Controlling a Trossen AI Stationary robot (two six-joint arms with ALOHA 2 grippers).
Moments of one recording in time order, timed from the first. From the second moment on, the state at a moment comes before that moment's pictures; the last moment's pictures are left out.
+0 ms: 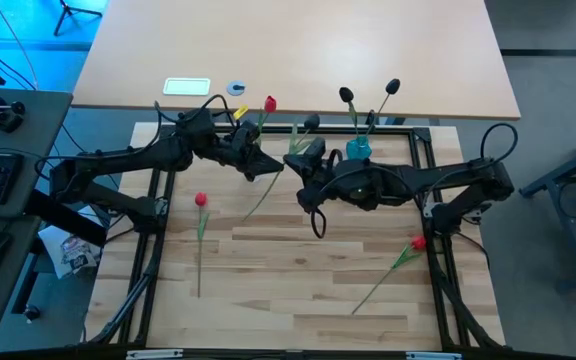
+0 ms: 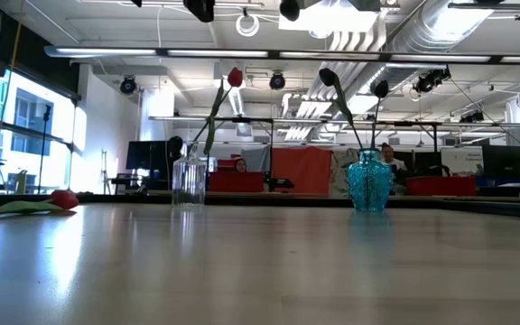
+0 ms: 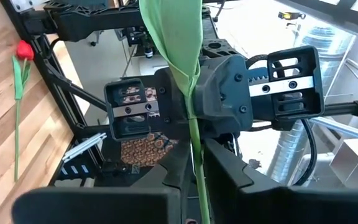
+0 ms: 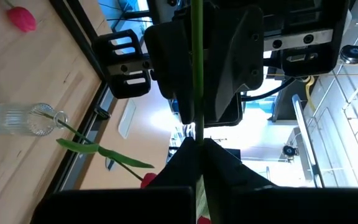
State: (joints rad) left arm 0.30 1.28 1.07 0.26 0.60 -1.48; right arm 0.16 1.57 1.56 -0.20 0.68 -1.34
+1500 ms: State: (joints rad) left arm 0.24 1.55 1.07 0.83 0.01 -0.08; right arm 0.22 1.12 1.51 -0.46 0.72 0.12
